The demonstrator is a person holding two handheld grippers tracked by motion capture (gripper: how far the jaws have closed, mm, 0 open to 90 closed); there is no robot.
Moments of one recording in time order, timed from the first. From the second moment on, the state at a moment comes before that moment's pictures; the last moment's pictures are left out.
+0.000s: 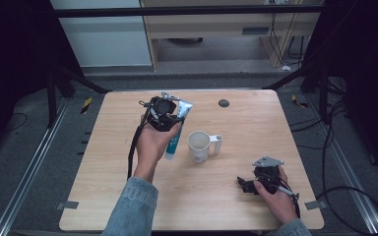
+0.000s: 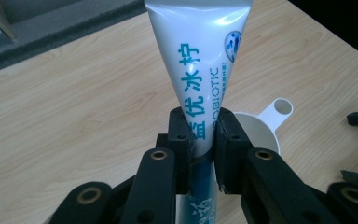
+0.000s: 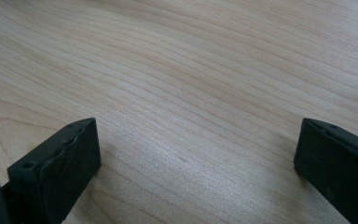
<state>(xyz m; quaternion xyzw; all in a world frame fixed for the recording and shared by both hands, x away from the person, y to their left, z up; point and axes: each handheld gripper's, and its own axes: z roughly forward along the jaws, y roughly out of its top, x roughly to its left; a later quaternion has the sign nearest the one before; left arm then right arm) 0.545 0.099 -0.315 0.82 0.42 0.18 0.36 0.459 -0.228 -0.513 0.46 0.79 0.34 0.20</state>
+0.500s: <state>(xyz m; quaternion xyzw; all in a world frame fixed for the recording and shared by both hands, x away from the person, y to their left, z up) 0.549 0.088 -0.299 0.82 0.41 0.20 0.35 0.457 -0.228 -0.513 0.46 0.79 0.34 0.20</state>
